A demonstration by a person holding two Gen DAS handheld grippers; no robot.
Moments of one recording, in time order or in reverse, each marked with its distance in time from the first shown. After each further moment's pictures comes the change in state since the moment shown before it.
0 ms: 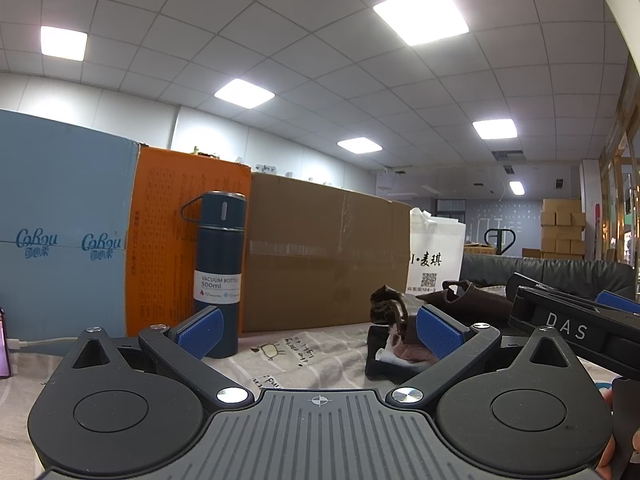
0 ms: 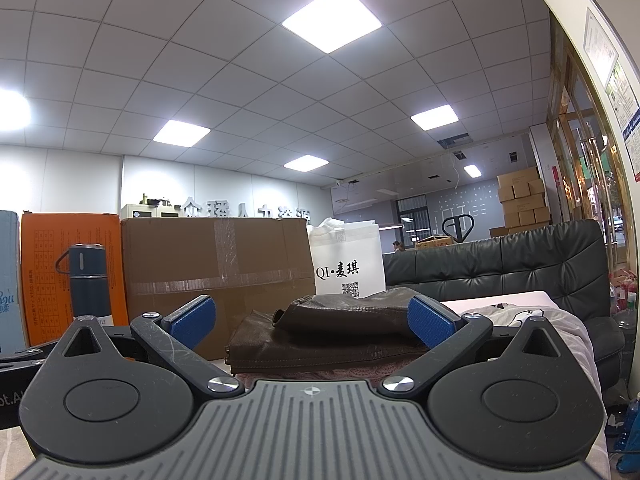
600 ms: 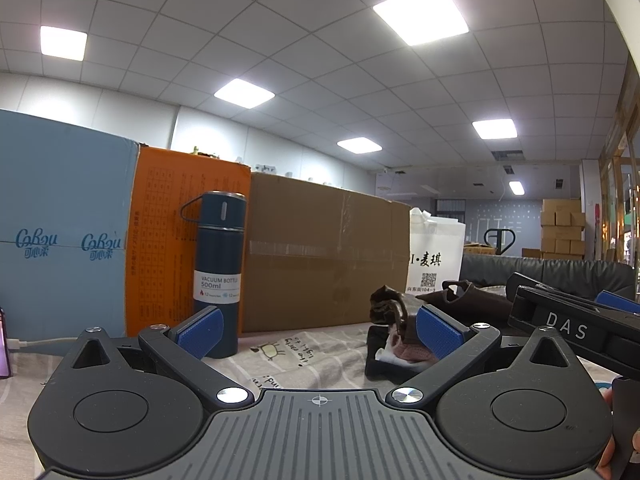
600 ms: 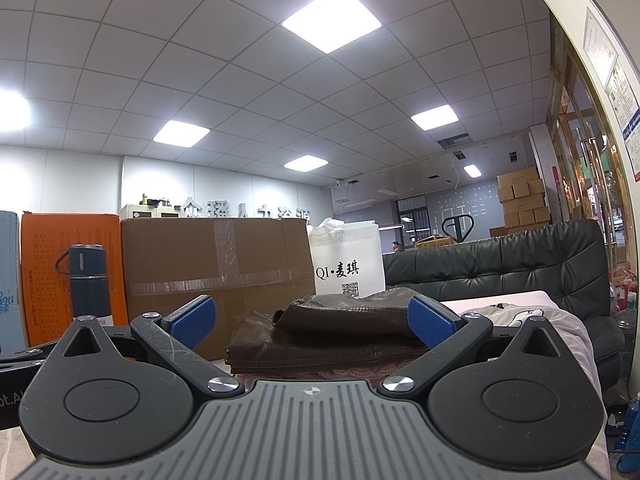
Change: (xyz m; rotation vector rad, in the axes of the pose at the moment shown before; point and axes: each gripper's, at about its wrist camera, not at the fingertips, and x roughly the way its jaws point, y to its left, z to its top) left arm 0.000 -0.001 -0.001 -0.002 -0.001 0.002; right arm -0.001 0.000 0.000 0.002 -0.004 0.000
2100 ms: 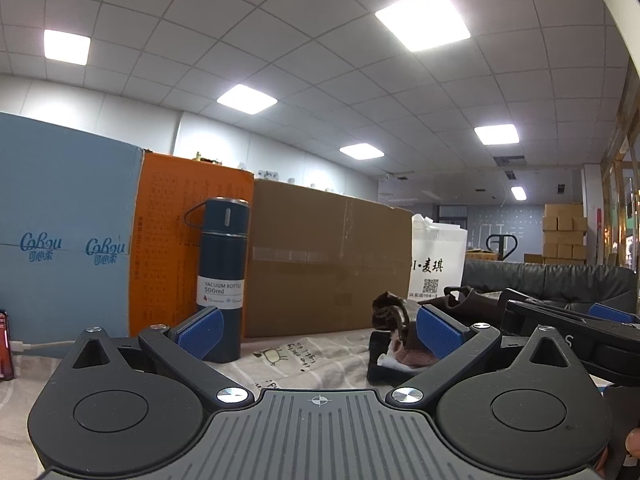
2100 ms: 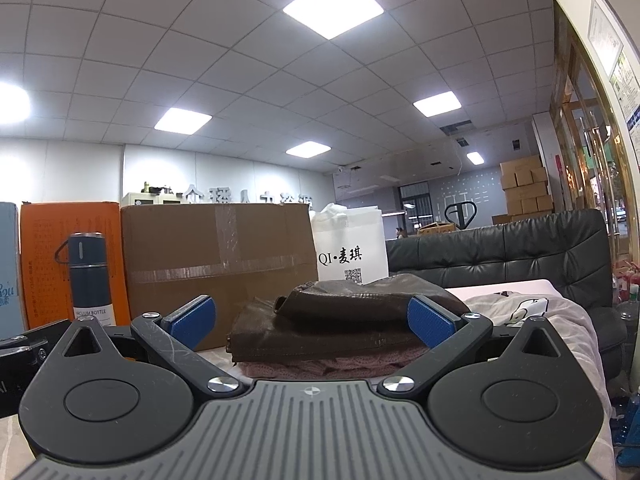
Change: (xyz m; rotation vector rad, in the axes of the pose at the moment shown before) left arm -0.005 -0.002 0.002 0.004 -0.021 0.003; right arm 0.005 0.001 -0.002 0.007 0.040 0.004
